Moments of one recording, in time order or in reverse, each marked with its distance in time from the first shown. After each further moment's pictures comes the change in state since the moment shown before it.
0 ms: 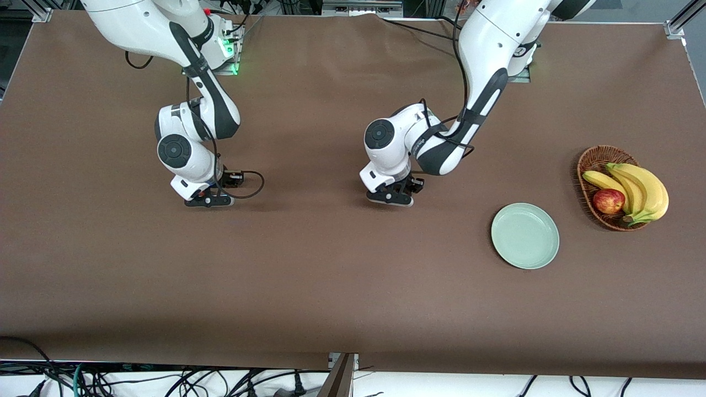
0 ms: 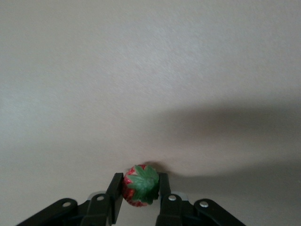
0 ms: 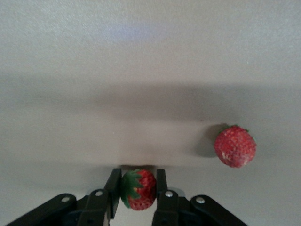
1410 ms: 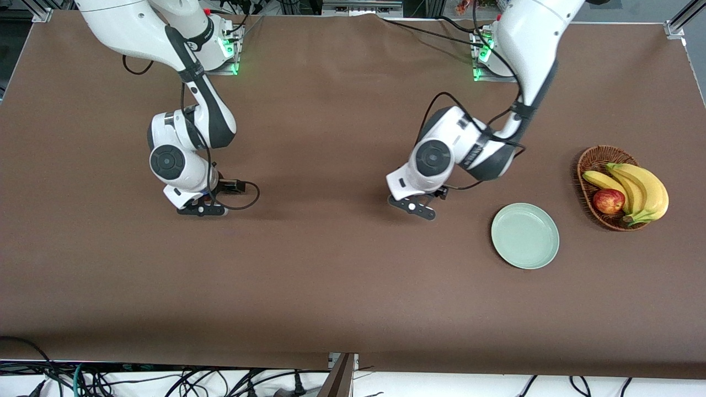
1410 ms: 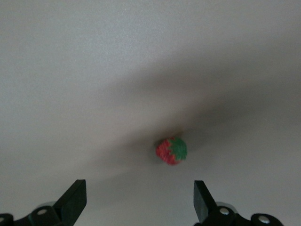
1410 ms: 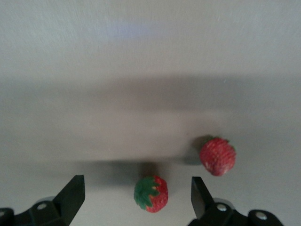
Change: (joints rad) left arm 0.101 -0.080 -0.011 0.028 -0.265 -0.107 0.418; right arm -0.001 0.021 -0.015 0.065 0.000 -0.069 0.041
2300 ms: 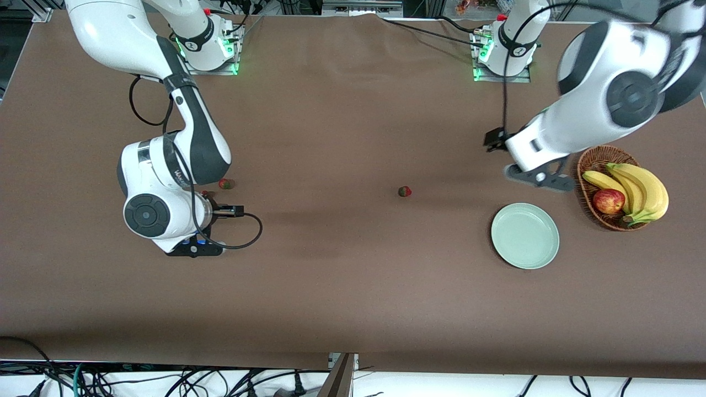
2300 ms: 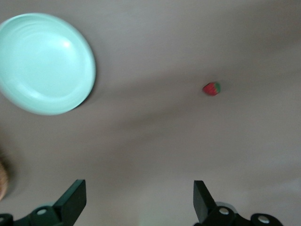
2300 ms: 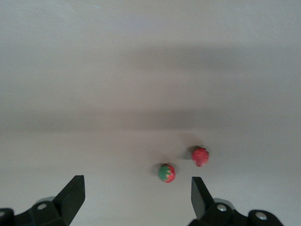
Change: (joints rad) left arm 0.288 -0.374 0.016 0.007 -0.266 -0.388 0.271; right arm -0.008 0.227 0.007 0.777 0.000 -0.698 0.005
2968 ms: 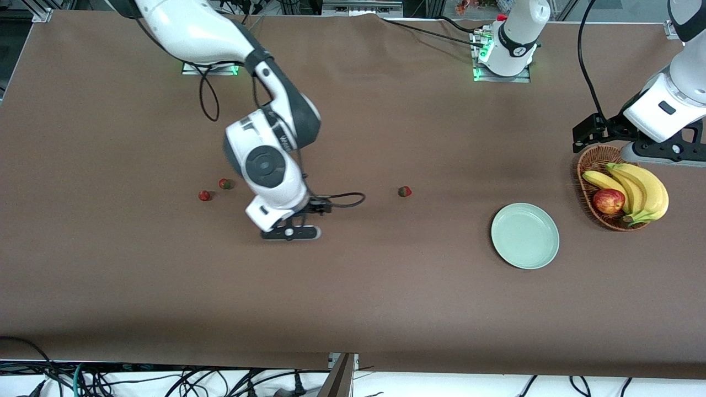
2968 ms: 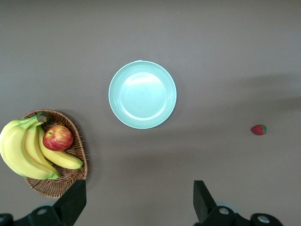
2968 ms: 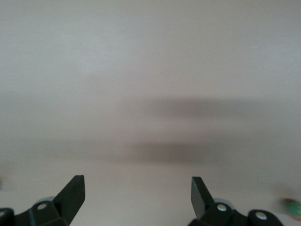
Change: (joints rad) left arm 0.017 -0.229 0.227 0.019 0.081 -0.029 0.047; right arm 0.194 0.071 0.078 0.122 0.003 0.190 0.227
